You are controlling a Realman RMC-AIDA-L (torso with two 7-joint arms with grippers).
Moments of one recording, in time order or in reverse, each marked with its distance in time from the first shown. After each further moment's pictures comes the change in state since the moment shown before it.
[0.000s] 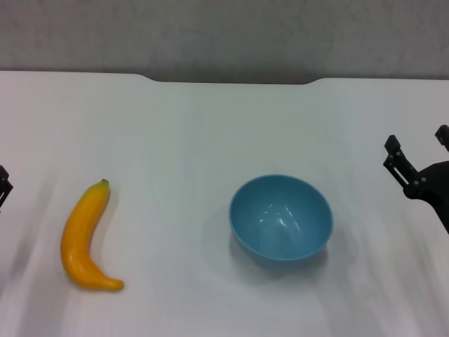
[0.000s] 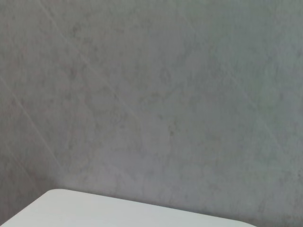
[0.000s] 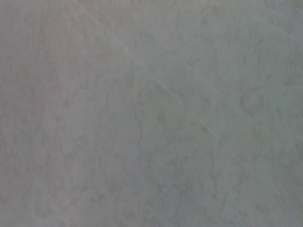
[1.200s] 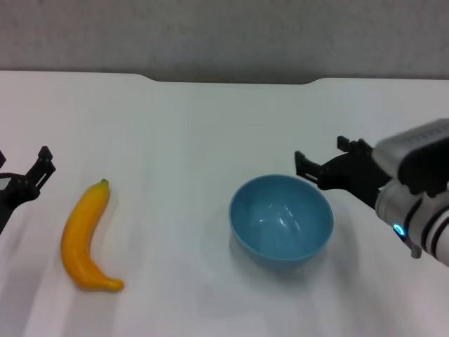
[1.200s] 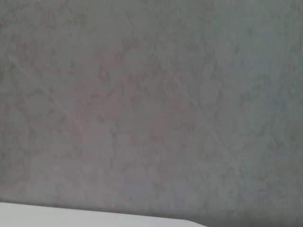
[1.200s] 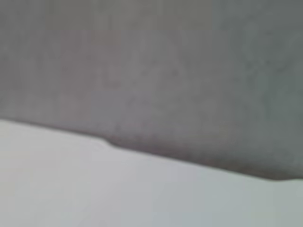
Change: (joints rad) left arm 0.152 0.012 -0.016 -0.459 0.180 0.313 0.061; right arm 0.014 -0.007 0.284 -0.616 -0.230 1.132 -0.076
